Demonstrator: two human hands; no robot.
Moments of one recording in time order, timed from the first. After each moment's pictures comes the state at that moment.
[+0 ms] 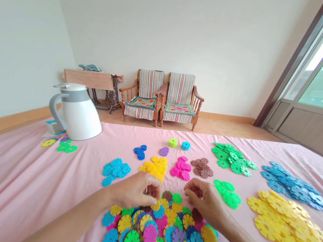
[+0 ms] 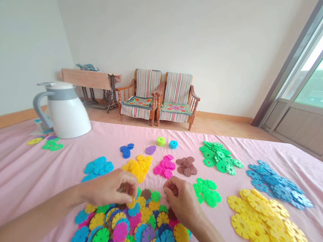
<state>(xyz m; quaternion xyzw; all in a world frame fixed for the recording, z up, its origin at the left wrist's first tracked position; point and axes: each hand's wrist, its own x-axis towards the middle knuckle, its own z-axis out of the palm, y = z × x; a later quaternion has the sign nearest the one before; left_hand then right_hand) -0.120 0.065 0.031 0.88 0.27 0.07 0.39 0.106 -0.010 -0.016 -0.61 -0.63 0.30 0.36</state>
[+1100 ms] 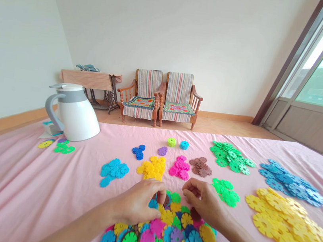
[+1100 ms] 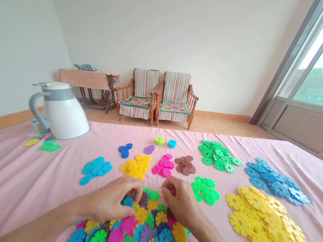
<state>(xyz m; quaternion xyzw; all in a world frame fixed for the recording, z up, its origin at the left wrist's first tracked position) -0.105 0.040 0.030 0.89 0.30 0.09 0.32 0.105 -0.011 -0.011 -0.61 -0.65 0.29 0.35</state>
